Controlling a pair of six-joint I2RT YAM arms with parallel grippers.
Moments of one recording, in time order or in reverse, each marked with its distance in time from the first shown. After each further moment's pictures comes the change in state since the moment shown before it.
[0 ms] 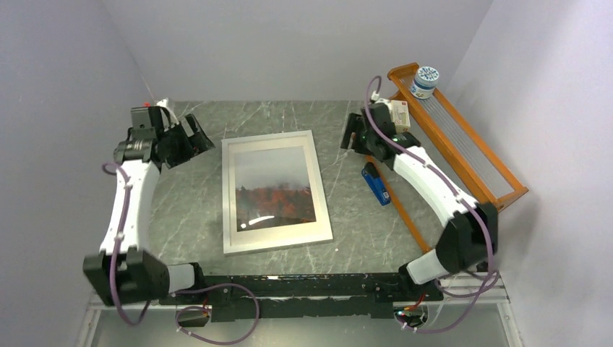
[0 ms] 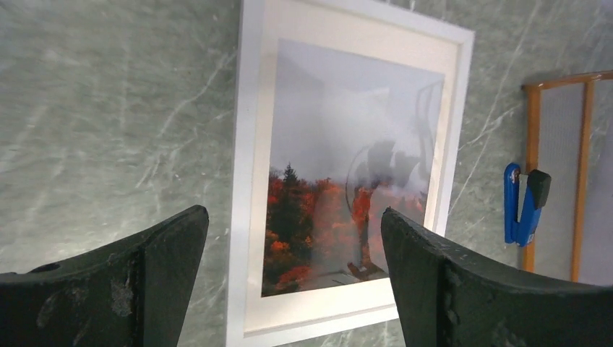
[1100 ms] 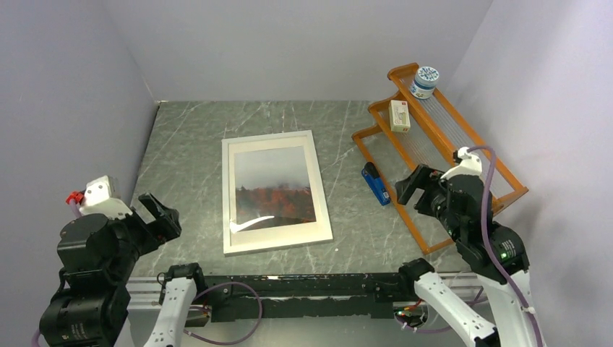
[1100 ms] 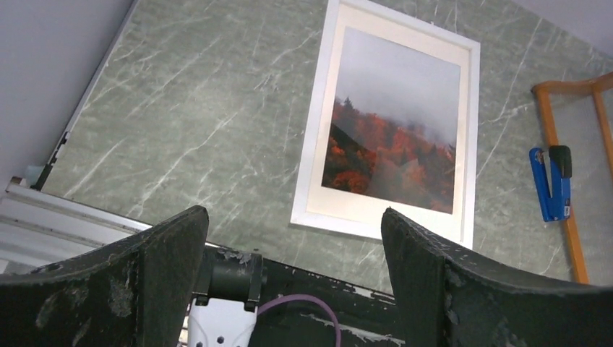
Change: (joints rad) left arm -0.004 -0.747 0.320 -0.726 -0.299 0.042; right arm 0.002 -0.912 -0.094 -0.584 0.129 0.020
